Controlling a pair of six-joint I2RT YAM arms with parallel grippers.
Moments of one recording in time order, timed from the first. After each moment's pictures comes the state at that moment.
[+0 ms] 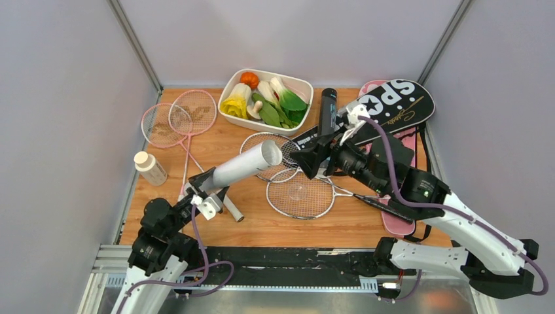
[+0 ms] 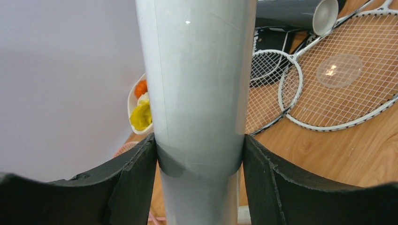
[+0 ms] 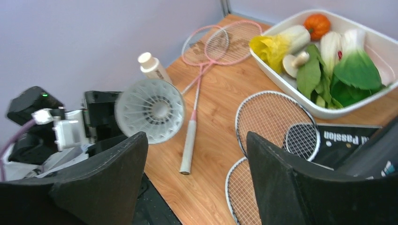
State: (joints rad) left arm -0.38 0.08 0.41 -0.35 0.40 0.65; right arm 1.04 0.96 1.33 -0.44 0.16 0.32
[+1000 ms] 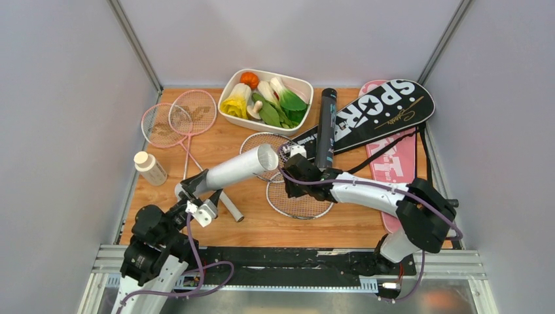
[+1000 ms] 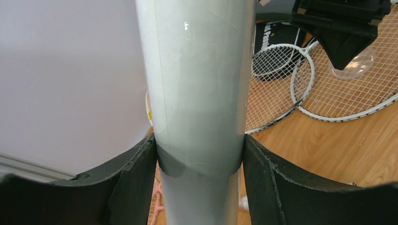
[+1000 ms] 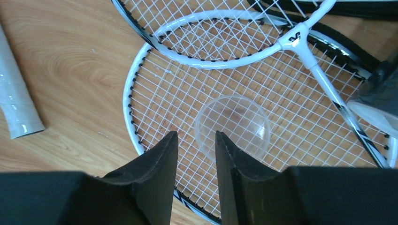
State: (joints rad) left arm -0.38 0.01 0.49 -0.48 0.36 0.71; right arm 0.94 1.51 0.91 -0.27 0.21 0.51
